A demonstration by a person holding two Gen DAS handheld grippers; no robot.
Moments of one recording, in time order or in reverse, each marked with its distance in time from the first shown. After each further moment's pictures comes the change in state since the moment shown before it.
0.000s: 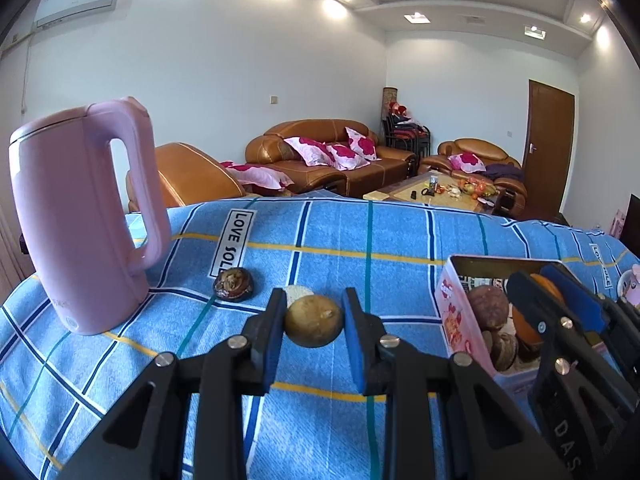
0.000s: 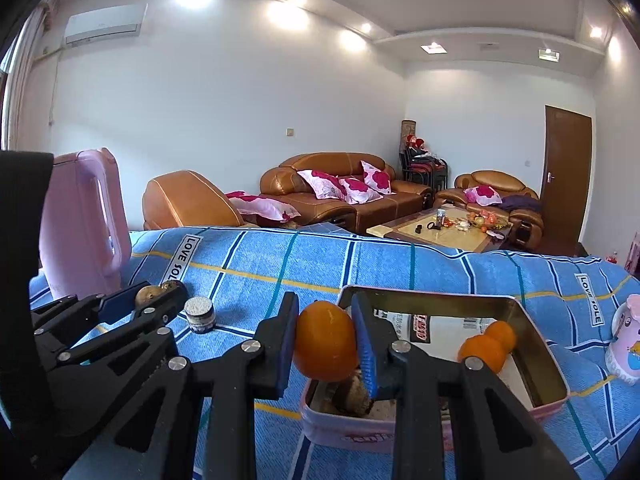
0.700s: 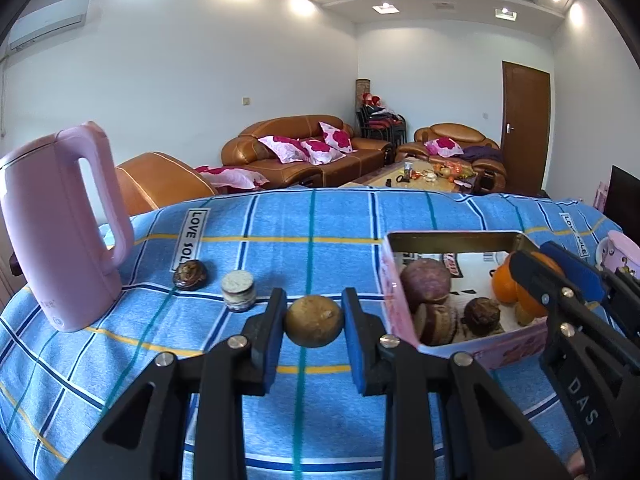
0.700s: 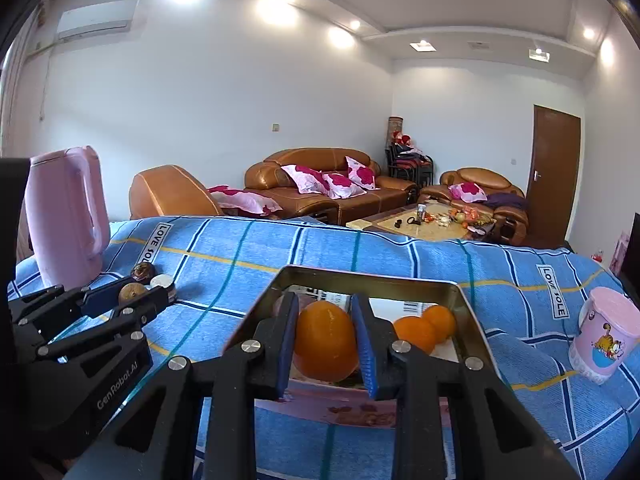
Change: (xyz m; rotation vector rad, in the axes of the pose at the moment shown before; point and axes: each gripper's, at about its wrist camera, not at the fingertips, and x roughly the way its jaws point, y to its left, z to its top) left arm -0.018 -0.050 -0.013 0.080 0.020 -0.059; right arm -0.026 -0.056 -0.009 0.008 0.017 -0.045
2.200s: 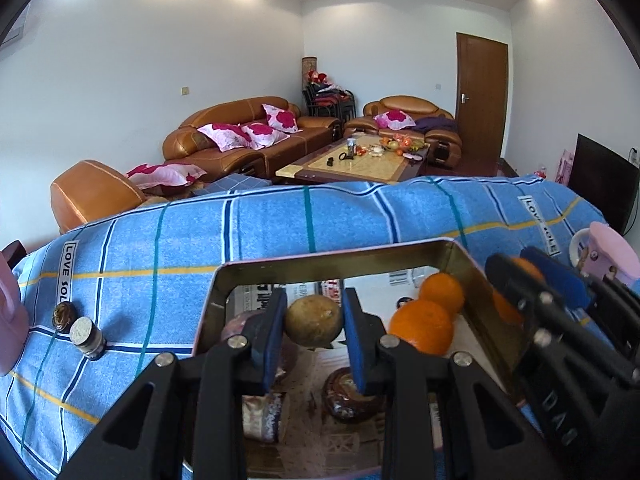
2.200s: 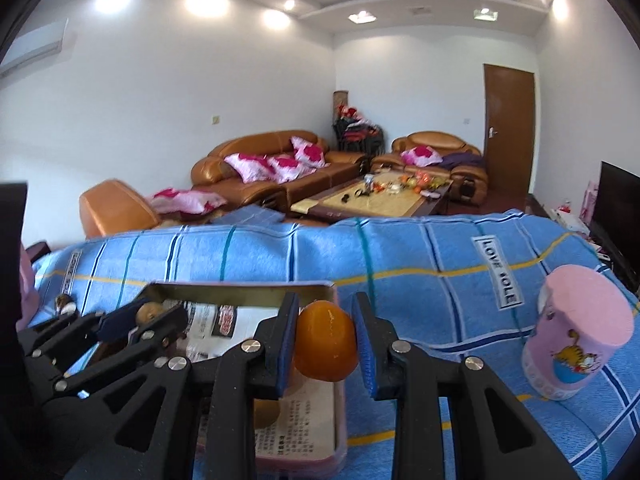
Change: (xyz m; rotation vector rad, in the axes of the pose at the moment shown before) left arm 0.071 -0.119 0.033 0.092 0.086 -0.150; right arm 0.043 -0.103 0.007 0.118 0.117 -0.121
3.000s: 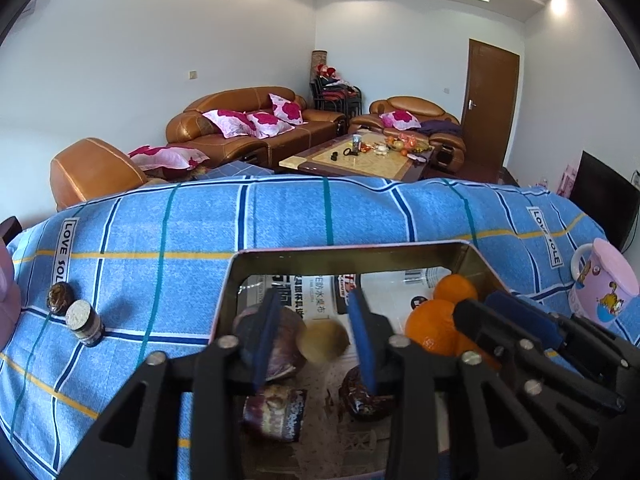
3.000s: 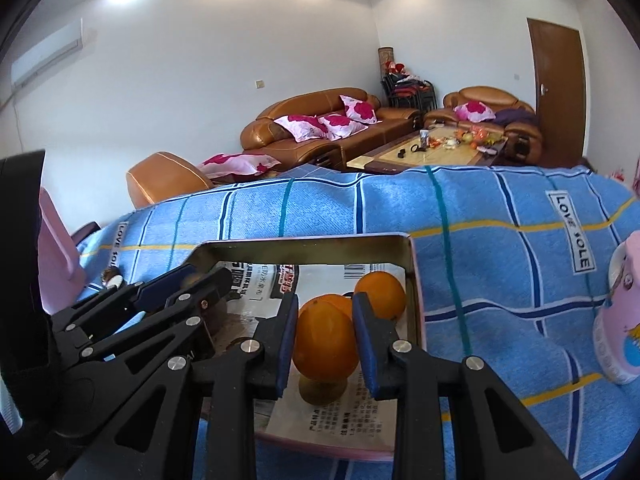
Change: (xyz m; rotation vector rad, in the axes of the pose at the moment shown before) left arm 0.000 0.020 -0.002 -0.077 0.025 -0.019; right arm 0.018 0.005 -0.008 0.069 0.112 0.232
